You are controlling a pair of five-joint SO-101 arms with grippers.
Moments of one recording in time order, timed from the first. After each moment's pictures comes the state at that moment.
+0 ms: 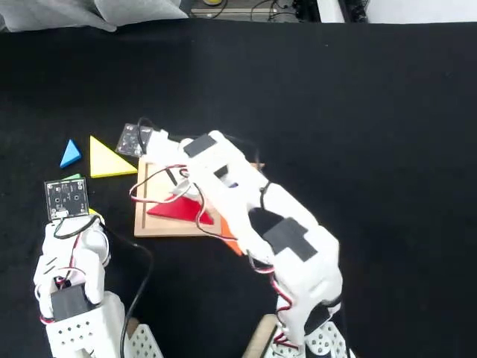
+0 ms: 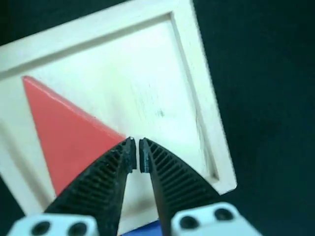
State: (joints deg) left arm -23.4 -104.0 96.3 54.6 -12.4; right arm -35.7 23.6 4.7 53.8 37.8
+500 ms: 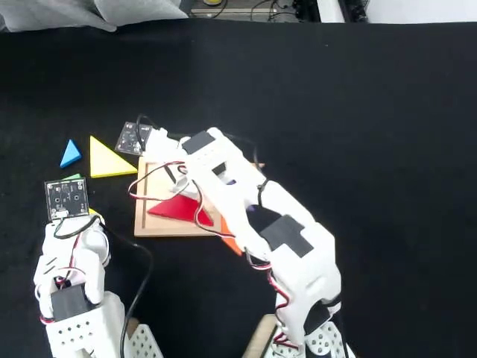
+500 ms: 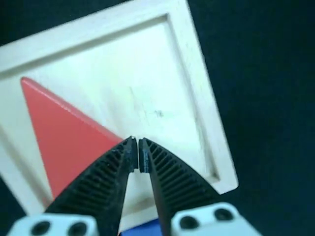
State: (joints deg) left arm -23.4 -104.0 96.3 54.6 -12.4; right arm -35.4 25.2 2.5 57.3 37.8
